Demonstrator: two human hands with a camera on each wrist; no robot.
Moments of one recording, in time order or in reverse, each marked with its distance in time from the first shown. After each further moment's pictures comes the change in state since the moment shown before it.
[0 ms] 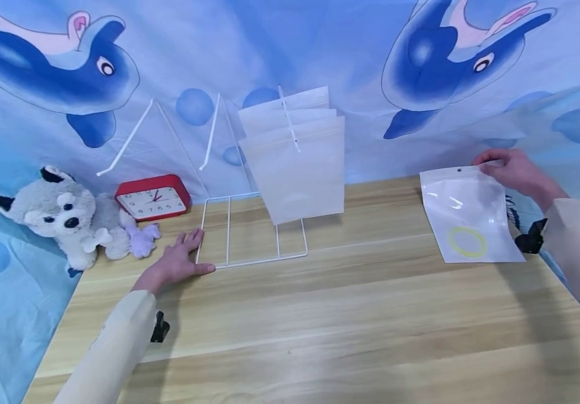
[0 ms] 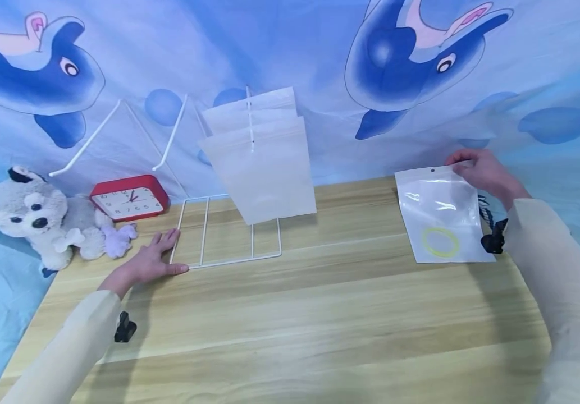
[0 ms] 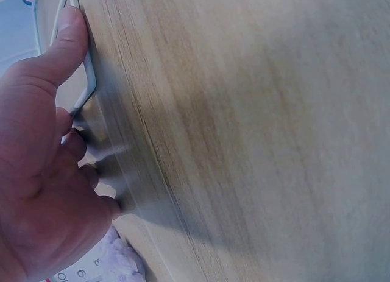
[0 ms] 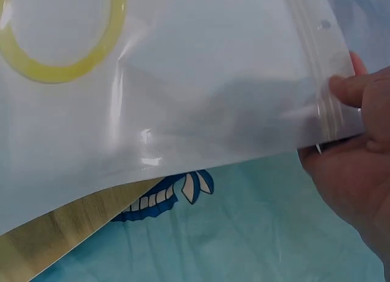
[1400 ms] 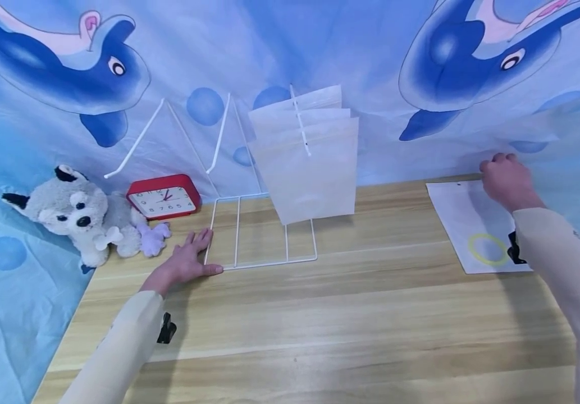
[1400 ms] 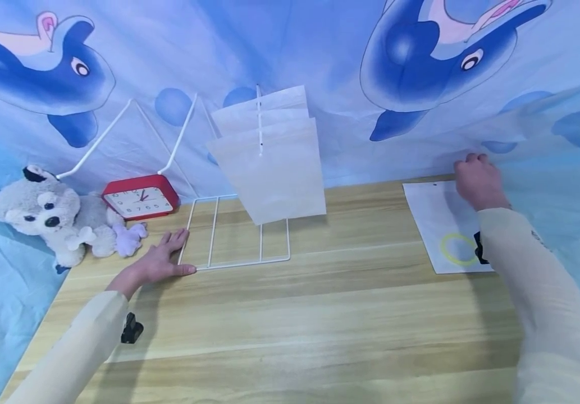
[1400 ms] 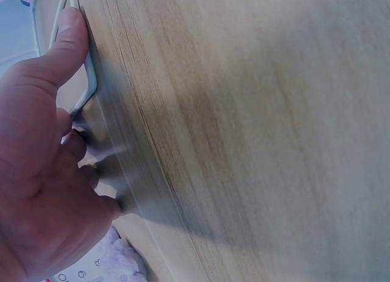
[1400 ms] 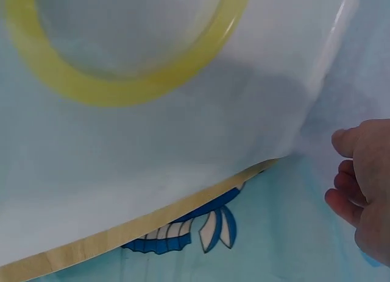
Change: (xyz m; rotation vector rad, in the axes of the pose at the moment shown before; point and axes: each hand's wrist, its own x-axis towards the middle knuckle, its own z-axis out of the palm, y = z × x) left_hand 0.005 0.003 -0.001 0.015 -0.002 -0.024; right_hand 0.041 -0.001 0.047 -0.765 0.164 -0.189
